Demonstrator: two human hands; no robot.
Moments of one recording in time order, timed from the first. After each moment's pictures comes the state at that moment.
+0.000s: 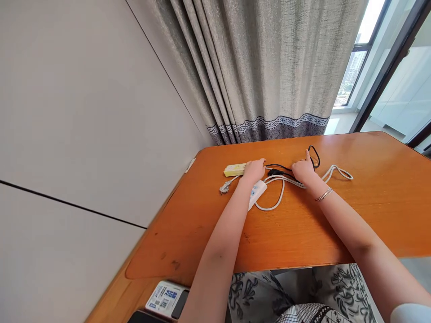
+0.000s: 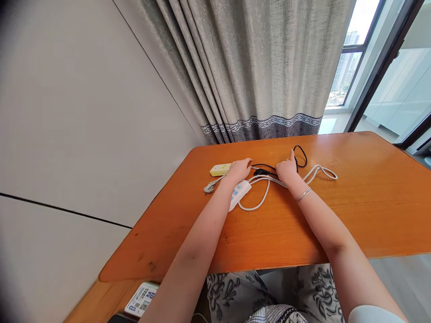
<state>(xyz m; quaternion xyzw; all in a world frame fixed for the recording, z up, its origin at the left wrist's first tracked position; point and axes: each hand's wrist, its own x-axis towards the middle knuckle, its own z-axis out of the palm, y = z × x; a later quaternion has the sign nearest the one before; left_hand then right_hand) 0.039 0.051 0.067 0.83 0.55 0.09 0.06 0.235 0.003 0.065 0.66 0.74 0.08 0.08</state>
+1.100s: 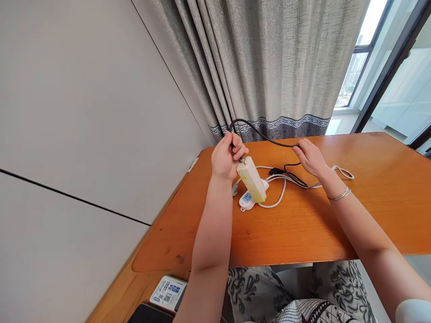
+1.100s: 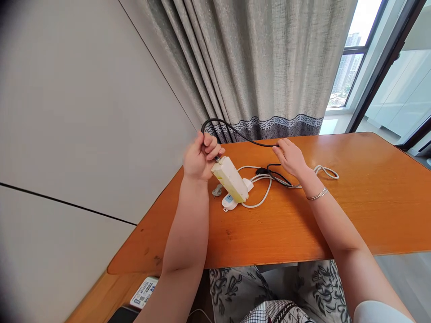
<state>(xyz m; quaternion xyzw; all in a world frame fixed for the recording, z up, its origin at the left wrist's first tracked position) 0.001 -0.022 0.177 0.47 0.26 0.62 0.56 0.259 -0.011 0.104 0.49 0.77 0.05 -0.41</state>
